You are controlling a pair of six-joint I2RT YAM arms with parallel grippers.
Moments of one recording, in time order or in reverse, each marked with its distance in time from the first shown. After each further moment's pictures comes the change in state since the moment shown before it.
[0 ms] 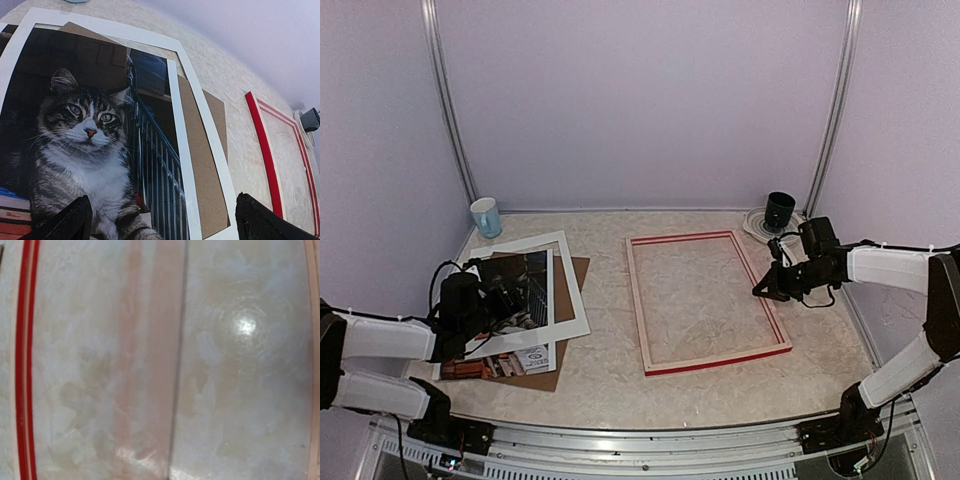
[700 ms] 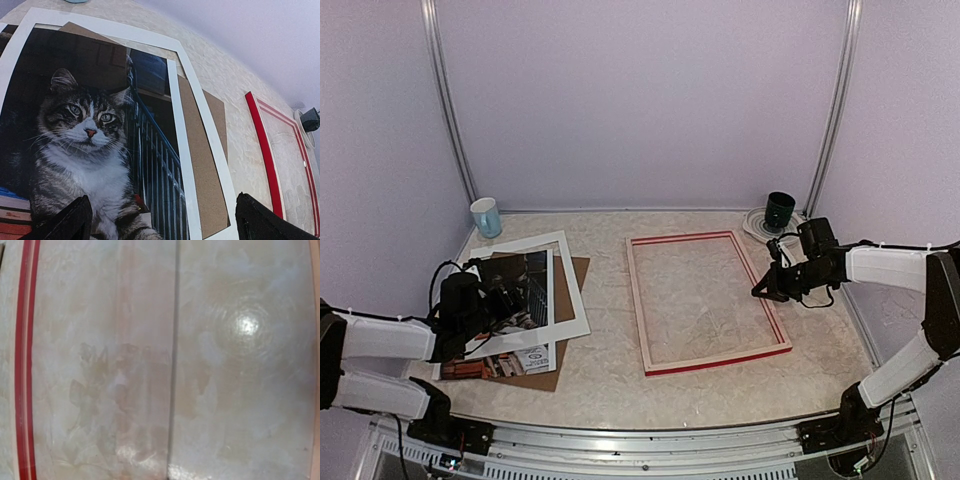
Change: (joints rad) left arm 0.000 0.000 0.000 0.000 0.000 0.001; right arm 0.000 0.008 0.000 0.008 -0.010 0.002
